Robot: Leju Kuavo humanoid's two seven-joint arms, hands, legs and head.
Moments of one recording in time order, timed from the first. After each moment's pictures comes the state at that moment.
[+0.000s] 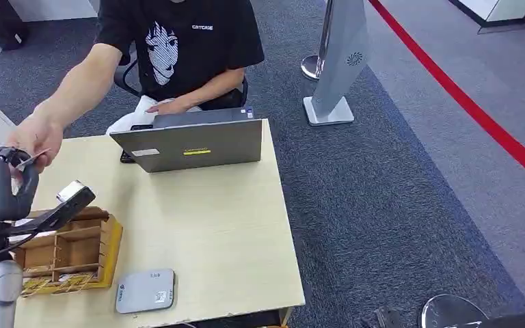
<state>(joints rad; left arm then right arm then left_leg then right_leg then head) -0.26 0.19 -0.05 -1.63 -1.33 0.04 -0.06 0.20 0.29 -0.69 -1.11 0.48 0.45 -0.16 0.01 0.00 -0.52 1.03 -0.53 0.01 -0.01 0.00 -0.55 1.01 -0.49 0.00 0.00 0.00</state>
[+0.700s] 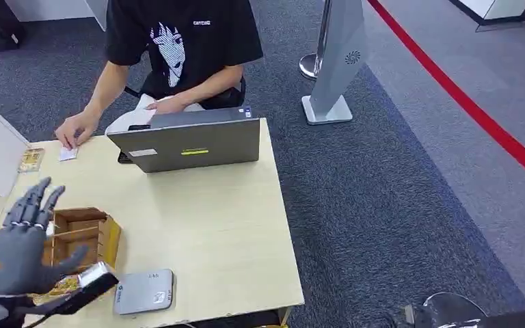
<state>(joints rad) 0.17 0.20 -0.08 -1.94 -1.16 -0.07 -0.16 0.22 0.29 -0.69 -1.19 0.22 0.34 -0.10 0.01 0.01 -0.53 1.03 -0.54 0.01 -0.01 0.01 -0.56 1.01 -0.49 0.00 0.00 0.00</state>
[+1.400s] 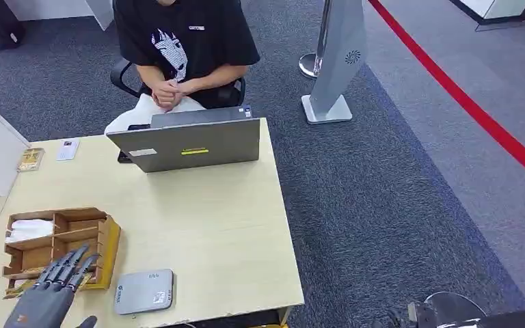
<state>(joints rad) 0.37 0.51 -0.30 -1.94 -1.11 0.00 0.03 0.23 0.29 -0.69 -1.22 0.22 0.35 -0.09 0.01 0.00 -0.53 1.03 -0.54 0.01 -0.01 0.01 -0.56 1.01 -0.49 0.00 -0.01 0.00</state>
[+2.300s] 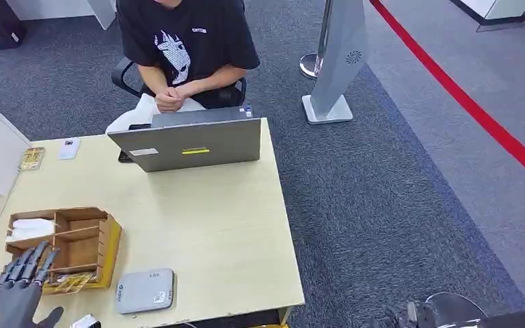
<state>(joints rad) 0.33 0.35 -0.04 -1.73 -1.27 0.11 -0.13 0.23 0.29 -0.68 -1.22 0.20 0.35 -0.10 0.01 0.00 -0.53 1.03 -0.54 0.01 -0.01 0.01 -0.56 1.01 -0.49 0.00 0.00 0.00</state>
